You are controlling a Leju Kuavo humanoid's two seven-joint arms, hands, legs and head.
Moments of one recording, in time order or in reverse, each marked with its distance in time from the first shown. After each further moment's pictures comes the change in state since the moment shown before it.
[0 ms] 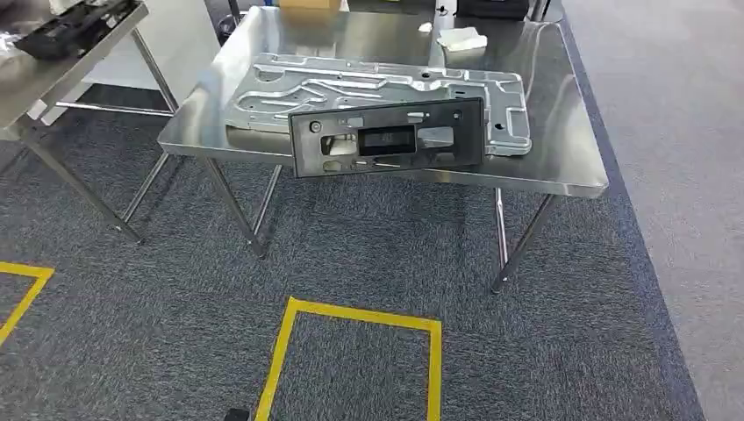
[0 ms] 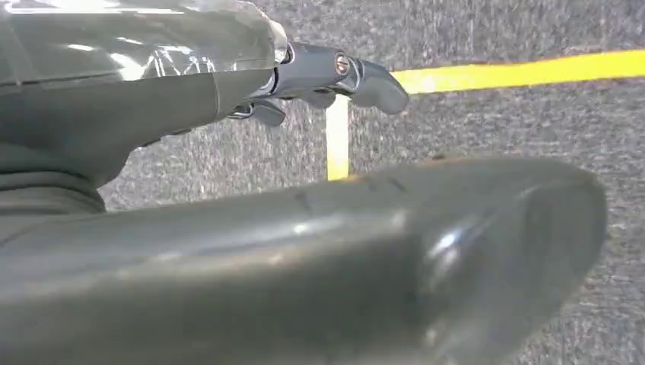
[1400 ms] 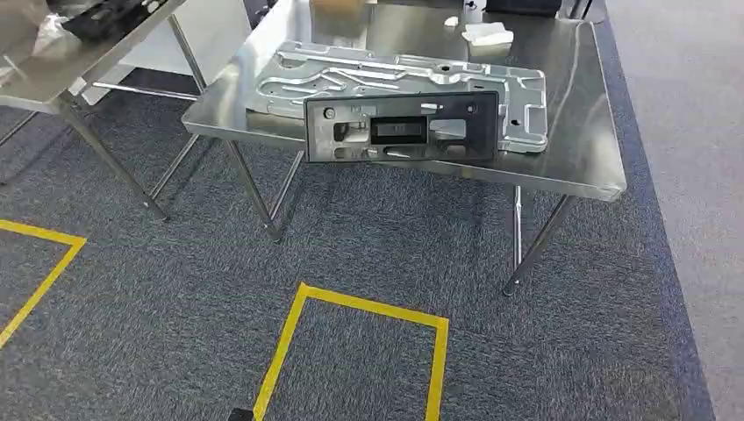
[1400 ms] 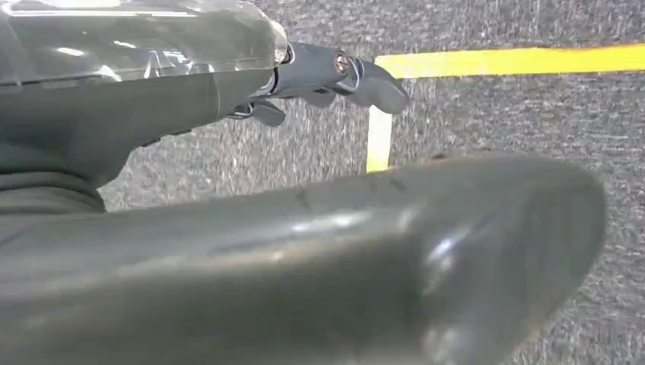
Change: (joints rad) left arm 0.001 -0.003 -0.027 0.002 -0.004 0.013 0.046; right arm 0.027 0.011 0.007 0.024 0.091 0.012 0.087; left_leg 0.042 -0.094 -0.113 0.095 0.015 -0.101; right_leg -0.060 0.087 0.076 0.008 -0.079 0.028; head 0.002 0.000
